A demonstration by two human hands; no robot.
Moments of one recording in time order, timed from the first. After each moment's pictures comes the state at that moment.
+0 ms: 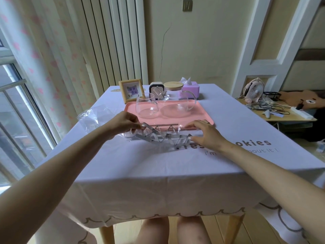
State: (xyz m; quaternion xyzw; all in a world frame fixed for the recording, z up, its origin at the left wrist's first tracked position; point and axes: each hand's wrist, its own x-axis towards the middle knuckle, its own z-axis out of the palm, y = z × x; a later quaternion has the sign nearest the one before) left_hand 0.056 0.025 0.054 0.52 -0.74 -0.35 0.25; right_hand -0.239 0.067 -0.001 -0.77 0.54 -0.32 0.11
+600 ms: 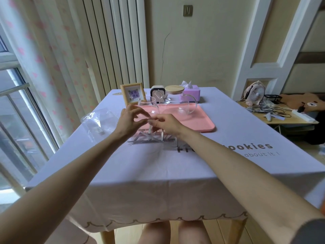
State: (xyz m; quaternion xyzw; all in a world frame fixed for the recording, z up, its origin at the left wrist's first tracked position) left_hand 0.041 0.015 0.040 0.47 -0.78 -0.10 0.39; right_hand -0.127 0.025 0.035 -0.69 0.47 -0.38 0.40
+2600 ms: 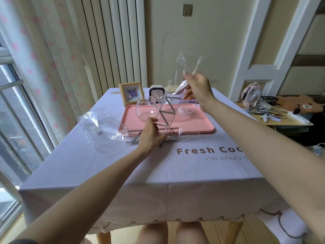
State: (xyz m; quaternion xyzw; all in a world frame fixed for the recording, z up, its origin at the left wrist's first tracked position) left_hand -0.023 0.009 -0.023 0.49 -0.72 -0.21 0.45; right_hand -0.190 0.008 0.120 -0.56 0.49 -0.60 0.29
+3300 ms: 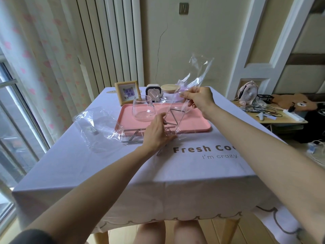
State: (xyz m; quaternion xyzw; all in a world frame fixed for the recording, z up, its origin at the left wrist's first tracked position) left_hand -0.049 0.013 -0.012 0.48 -0.79 -0.08 0.37; right_hand -0.211 0.013 0.093 -0.54 0.57 -0.55 0.28
